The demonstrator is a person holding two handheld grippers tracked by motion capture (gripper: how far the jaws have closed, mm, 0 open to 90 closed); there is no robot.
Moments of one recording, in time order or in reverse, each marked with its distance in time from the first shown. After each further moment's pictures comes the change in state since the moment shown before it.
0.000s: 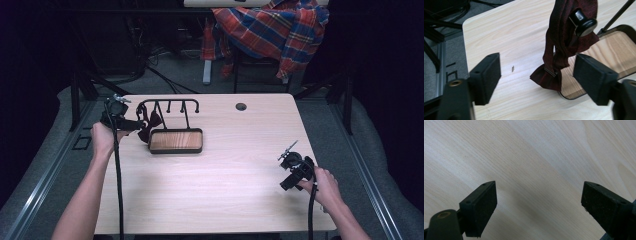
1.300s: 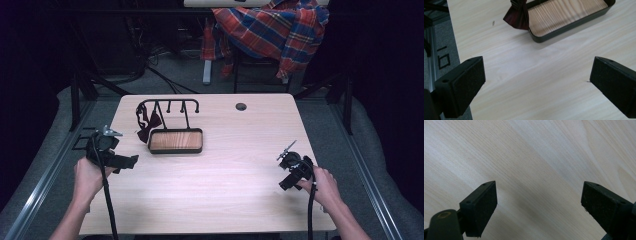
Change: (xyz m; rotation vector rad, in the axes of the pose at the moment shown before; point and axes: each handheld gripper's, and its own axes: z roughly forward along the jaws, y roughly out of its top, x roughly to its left) left arm -0.043 -0.080 -0.070 0.091 -0.044 0.023; right arm 0.003 0.002 0.000 -0.021 0.004 -0.008
